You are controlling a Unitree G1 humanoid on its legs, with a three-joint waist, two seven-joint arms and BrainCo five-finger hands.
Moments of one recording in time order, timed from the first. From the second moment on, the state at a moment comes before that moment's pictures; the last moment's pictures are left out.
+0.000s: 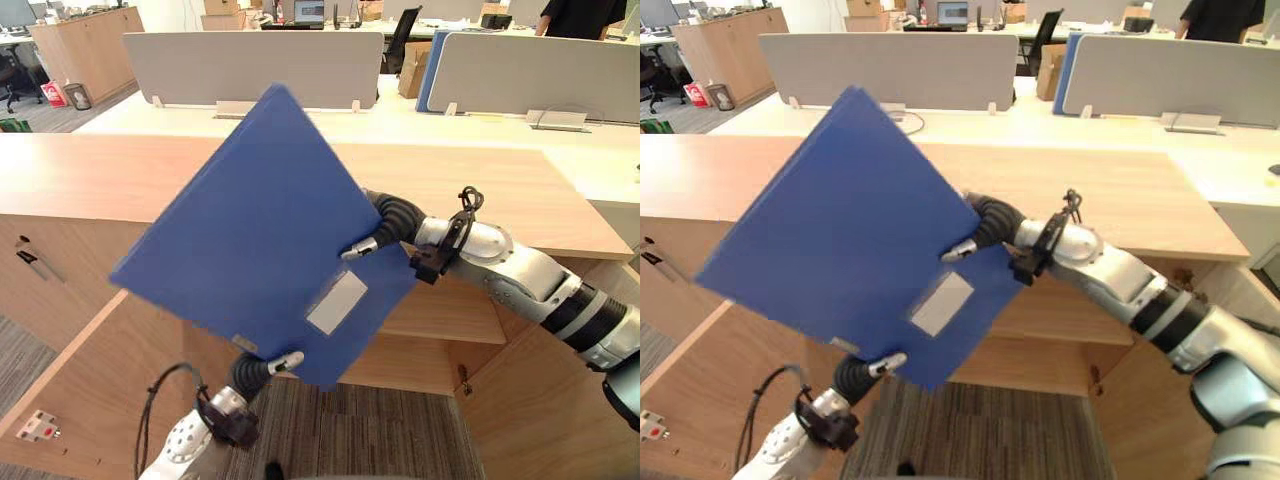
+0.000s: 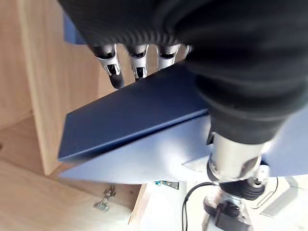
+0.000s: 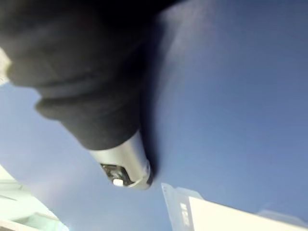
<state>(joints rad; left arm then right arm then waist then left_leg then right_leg) 0.30 0.52 -0.48 -0.21 -0.68 -0.18 -0.19 -0.88 -0.93 0.86 -0.01 0.88 -0.05 0.28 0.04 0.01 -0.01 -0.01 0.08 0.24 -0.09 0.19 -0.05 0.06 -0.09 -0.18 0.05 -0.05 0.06</state>
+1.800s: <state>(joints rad) 0.20 0.11 0.18 1.13 -0.39 -0.05 -0.04 -0.40 -0.38 0.38 0.86 -0.24 -0.05 0.17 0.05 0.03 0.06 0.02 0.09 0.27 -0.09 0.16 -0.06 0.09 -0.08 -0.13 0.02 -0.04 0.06</state>
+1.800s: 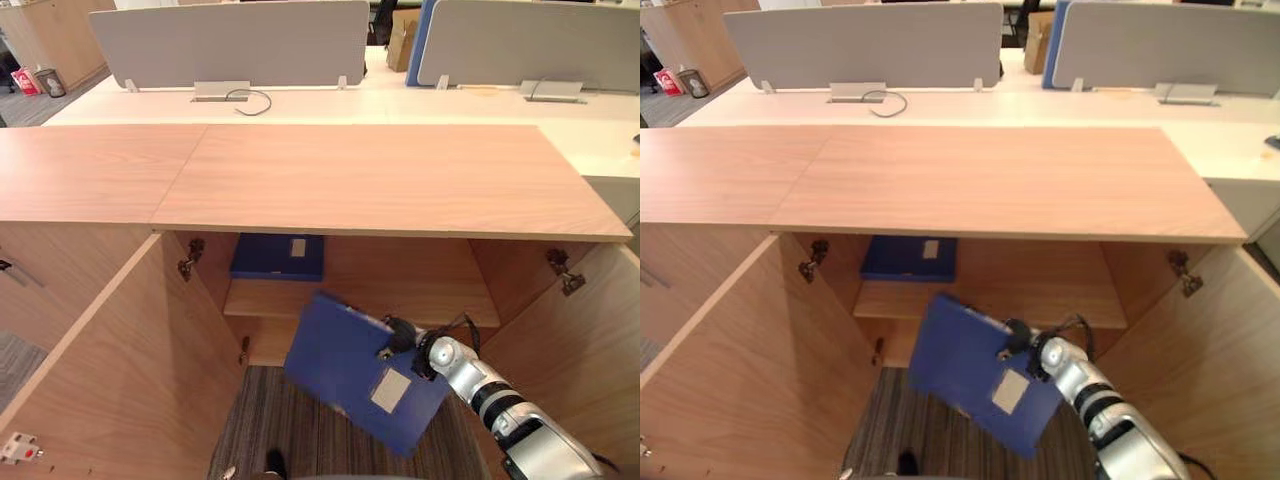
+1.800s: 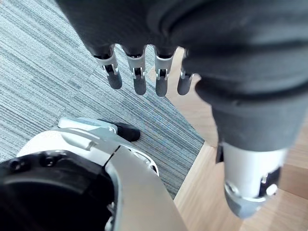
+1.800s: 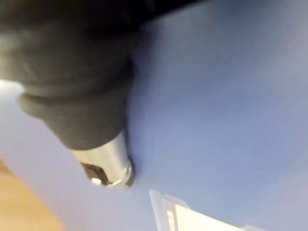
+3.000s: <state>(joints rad) 0.18 0.09 0.25 1.04 -0.30 -0.04 -0.03 -0.34 -0.11 -0.10 0.84 0.99 -0.08 0.00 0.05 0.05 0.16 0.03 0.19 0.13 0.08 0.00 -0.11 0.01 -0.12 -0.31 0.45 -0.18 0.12</state>
